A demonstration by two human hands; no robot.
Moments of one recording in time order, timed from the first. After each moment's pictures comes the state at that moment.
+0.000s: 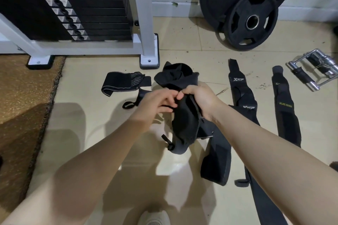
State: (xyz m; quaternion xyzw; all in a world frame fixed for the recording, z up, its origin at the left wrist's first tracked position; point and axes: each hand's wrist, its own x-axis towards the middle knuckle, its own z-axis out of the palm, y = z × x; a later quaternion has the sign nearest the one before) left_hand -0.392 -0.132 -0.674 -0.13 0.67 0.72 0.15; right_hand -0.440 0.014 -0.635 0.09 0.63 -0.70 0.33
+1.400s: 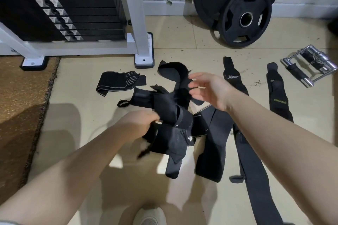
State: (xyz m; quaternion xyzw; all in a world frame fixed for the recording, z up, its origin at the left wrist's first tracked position) left_hand -0.365 -0.155 -0.693 0.10 0.95 0.15 0.27; right_hand -0.469 0.062 -0.626 0.14 0.65 -0.65 0.36
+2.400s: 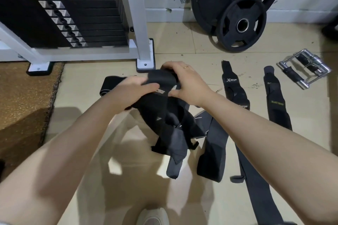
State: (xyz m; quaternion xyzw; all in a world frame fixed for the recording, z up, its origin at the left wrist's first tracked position) left_hand -0.405 -0.175 -0.611 -0.13 0.82 0.52 0.20; right_hand -0.459 0.012 -0.612 -0.28 0.91 -0.29 0.12
